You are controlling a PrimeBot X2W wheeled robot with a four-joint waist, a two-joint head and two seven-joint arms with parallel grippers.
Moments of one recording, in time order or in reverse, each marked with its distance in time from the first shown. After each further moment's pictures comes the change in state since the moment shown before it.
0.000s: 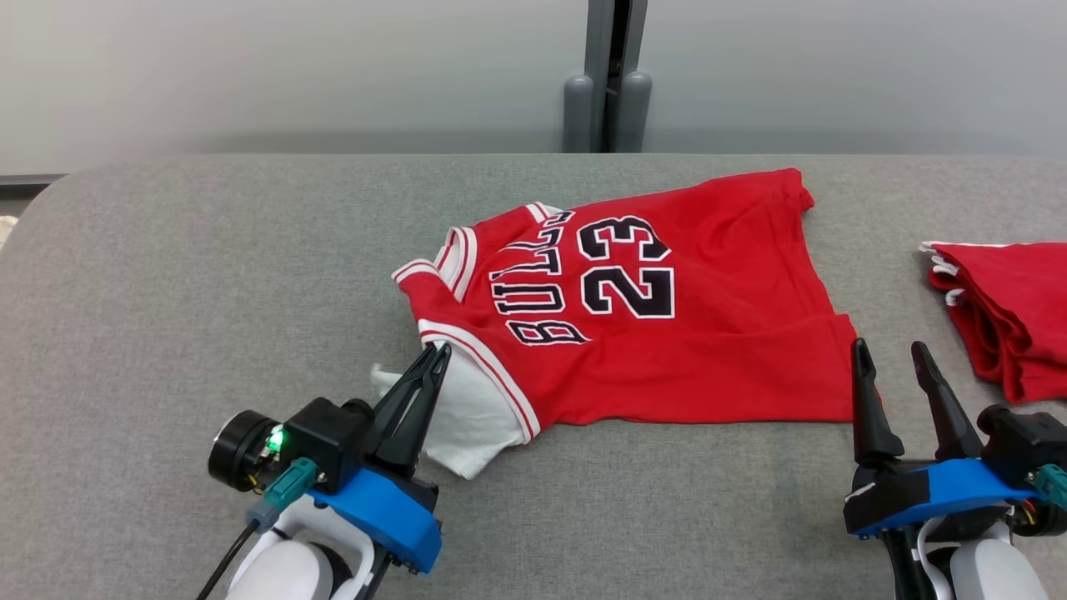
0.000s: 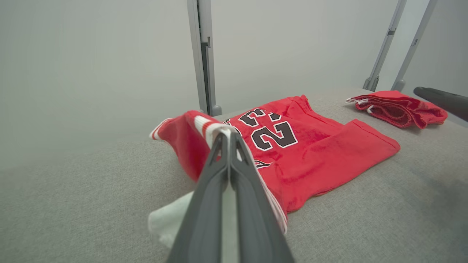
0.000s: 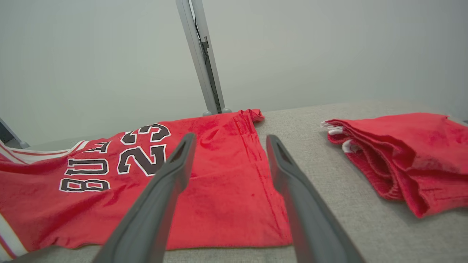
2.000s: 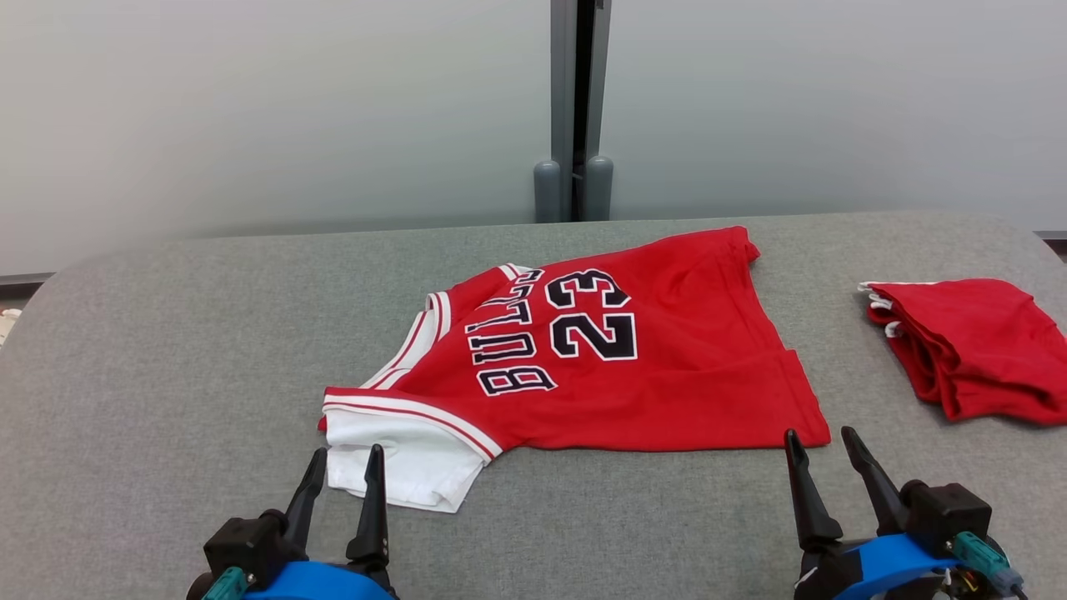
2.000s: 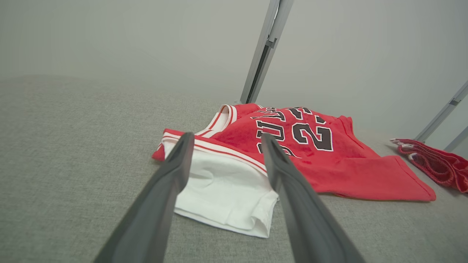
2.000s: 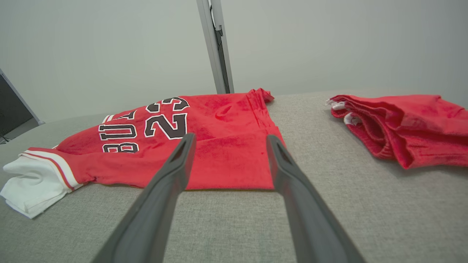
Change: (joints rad) left arm 0.176 -0.183 0.272 0.295 -0.069 -0.026 -0.221; right arm 0.091 0.000 0.119 0.120 -0.028 0.000 -0.074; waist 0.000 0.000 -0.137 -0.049
